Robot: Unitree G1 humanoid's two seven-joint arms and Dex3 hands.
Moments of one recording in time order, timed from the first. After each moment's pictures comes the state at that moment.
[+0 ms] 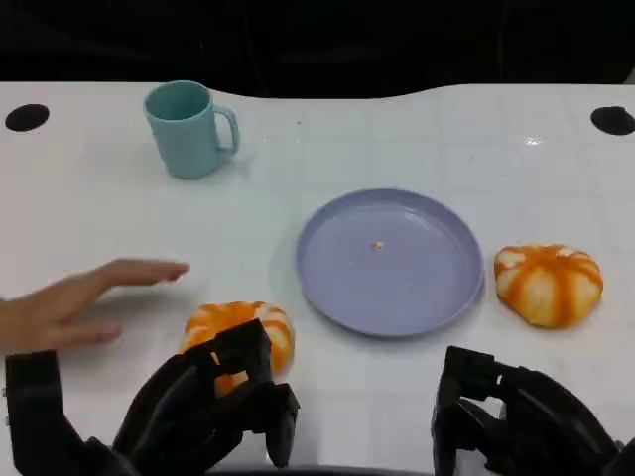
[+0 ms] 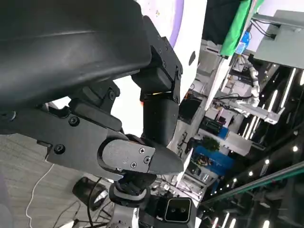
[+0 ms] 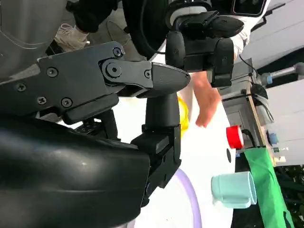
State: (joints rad) left arm 0.06 0.05 -0.02 0.10 -0.54 0.14 -0.73; right arm 0.07 -0.14 0.09 0.10 0.34 0.03 0.70
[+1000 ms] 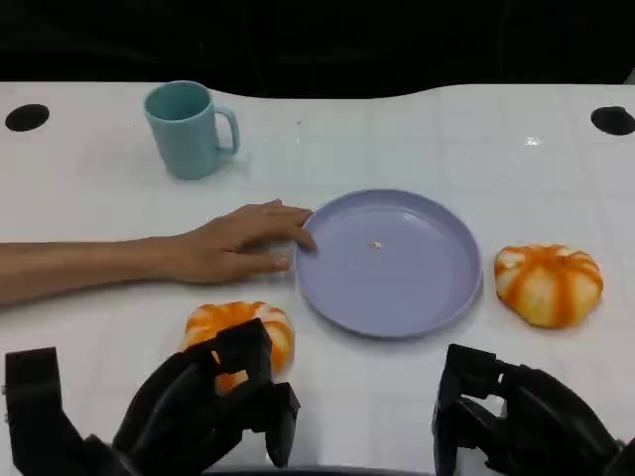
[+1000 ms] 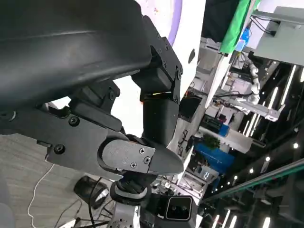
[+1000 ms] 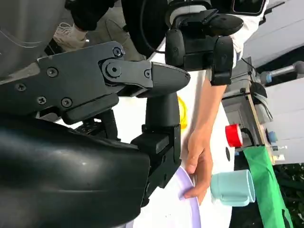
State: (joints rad) left arm 0.05 0.06 -0.02 0.10 -0.54 0.14 -0.74; right arm 0.07 -0.14 0.08 0.10 0.34 0.04 0.69
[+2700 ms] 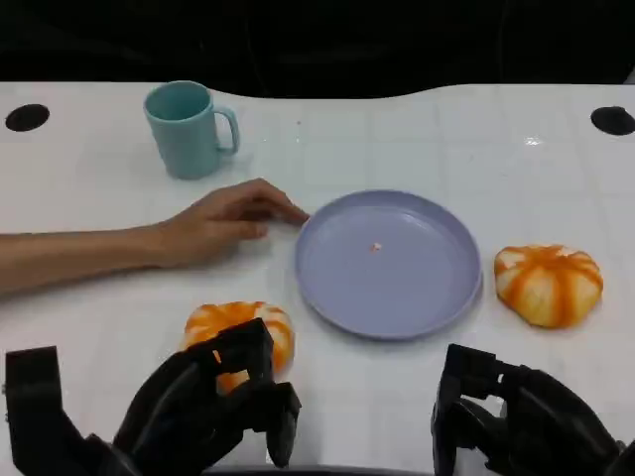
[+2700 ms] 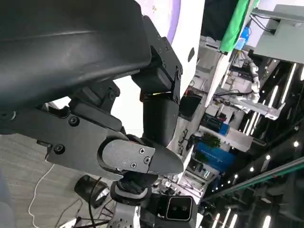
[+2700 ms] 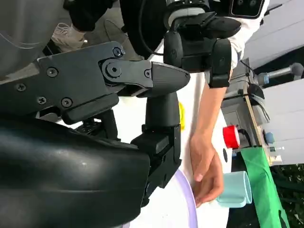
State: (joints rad) left arm 0.06 0.06 -0.02 0.09 -0.53 0.14 -0.74; right arm 0.08 -0.14 0.08 0.08 0.34 0.04 0.70
